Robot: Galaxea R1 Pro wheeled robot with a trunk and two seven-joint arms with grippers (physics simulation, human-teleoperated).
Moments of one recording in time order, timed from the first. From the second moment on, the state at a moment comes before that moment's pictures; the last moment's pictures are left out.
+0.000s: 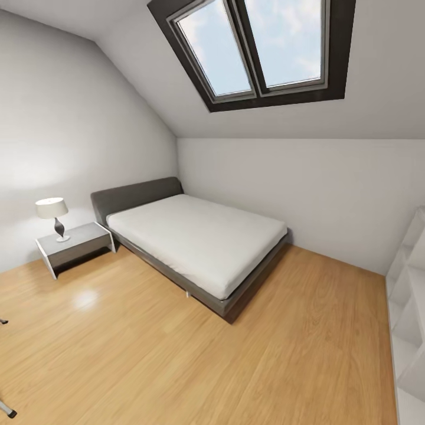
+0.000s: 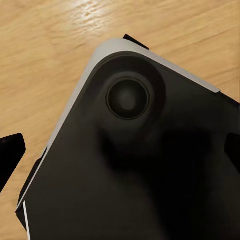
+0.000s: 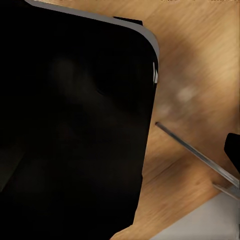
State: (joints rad) left arm 0.01 0.00 0.05 -0.03 0.48 -0.15 0.00; right arm 0.00 -0.02 -0.01 0.00 0.14 -0.10 -0.01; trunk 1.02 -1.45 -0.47
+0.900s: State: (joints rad) left arm 0.01 0.00 0.04 -0.03 0.48 -0.15 0.00; right arm 0.00 -0.02 -0.01 0.00 0.15 -0.10 -0.01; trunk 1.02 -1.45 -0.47
